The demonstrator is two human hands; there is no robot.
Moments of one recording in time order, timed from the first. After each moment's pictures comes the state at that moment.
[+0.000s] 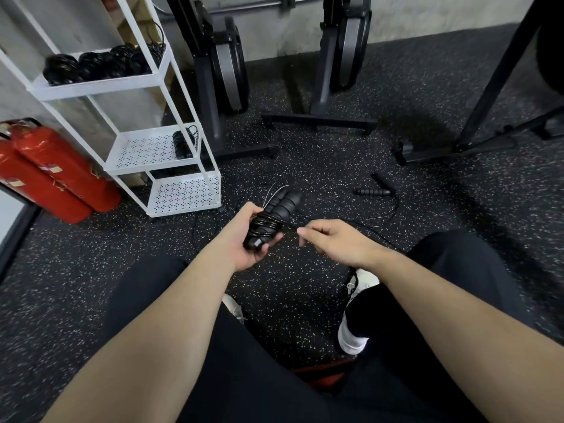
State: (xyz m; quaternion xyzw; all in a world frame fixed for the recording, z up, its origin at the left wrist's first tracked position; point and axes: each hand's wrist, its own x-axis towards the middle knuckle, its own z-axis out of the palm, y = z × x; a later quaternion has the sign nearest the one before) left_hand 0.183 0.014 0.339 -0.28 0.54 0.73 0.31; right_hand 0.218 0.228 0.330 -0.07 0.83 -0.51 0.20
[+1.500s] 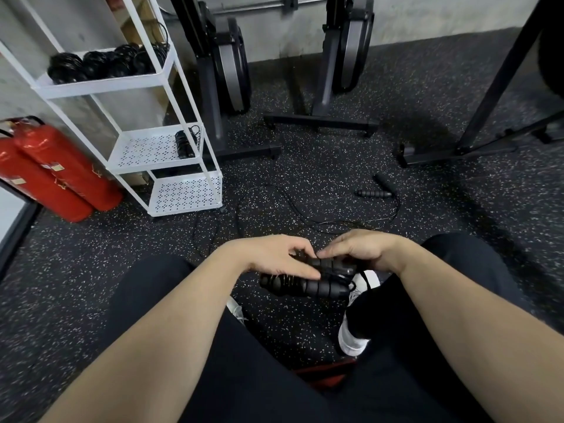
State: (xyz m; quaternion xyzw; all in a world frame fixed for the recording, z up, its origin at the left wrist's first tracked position) left_hand 0.197 0.034 0.360 0.18 0.83 0.27 0.46; right_hand 0.205 0.261 0.311 0.07 0.72 -0.54 0.43
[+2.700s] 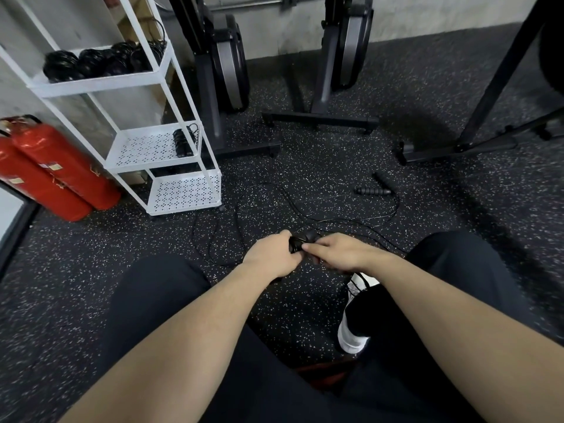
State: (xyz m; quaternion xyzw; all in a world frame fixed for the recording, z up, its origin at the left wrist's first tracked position) left_hand 0.198 0.051 0.299 0.07 0.96 0.14 0.22; right_hand 0.211 0.227 0.311 -0.01 0.87 -0.37 0.32
